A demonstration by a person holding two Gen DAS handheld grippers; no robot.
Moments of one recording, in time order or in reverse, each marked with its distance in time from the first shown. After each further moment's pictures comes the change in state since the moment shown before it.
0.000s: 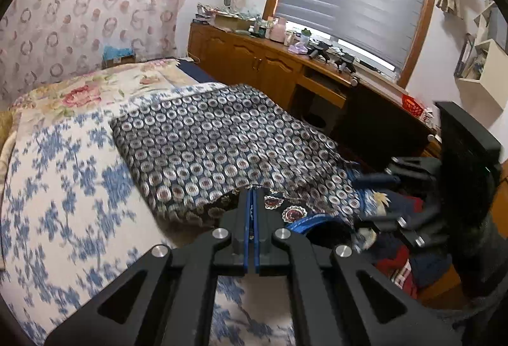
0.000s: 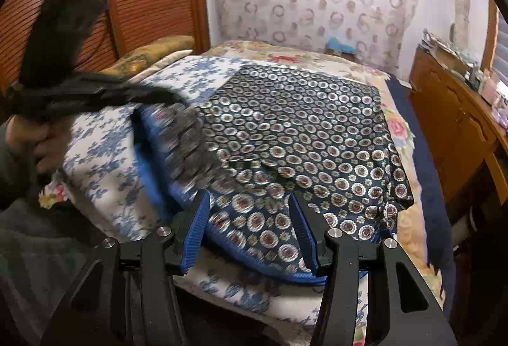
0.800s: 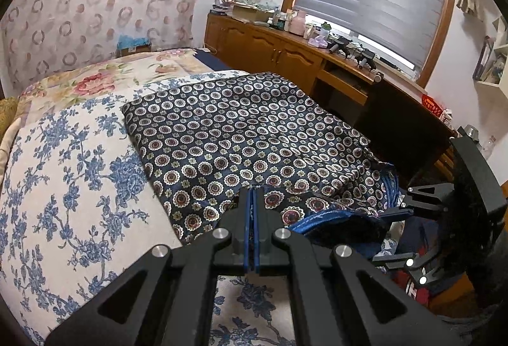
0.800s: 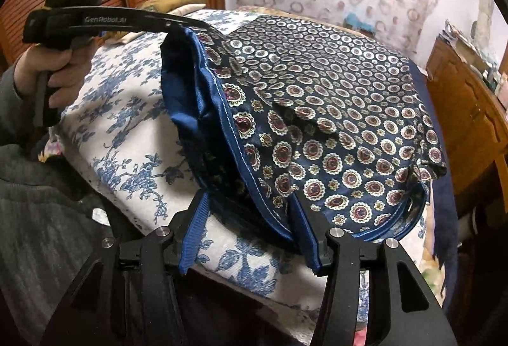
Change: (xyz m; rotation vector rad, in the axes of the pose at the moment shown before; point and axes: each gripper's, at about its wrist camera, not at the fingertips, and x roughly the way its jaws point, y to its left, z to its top) left arm 0.031 0.024 -0.008 -0.040 0.036 0.066; right arm 0.041 0.002 -0.035 -0.071 0.154 0.030
